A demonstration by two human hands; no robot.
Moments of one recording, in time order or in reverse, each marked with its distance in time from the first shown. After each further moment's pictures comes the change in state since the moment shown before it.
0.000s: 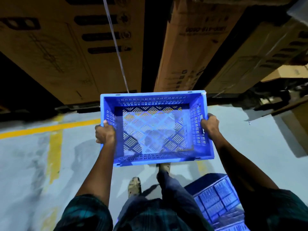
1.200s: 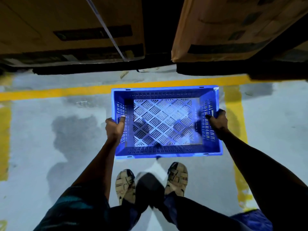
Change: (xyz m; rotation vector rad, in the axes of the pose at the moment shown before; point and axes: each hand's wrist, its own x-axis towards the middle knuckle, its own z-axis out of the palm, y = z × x) left_hand 0.258 -0.250 0.484 0.173 -0.268 -0.065; right_hand 0.449 0.287 0.429 -0.119 -0.173 0.071
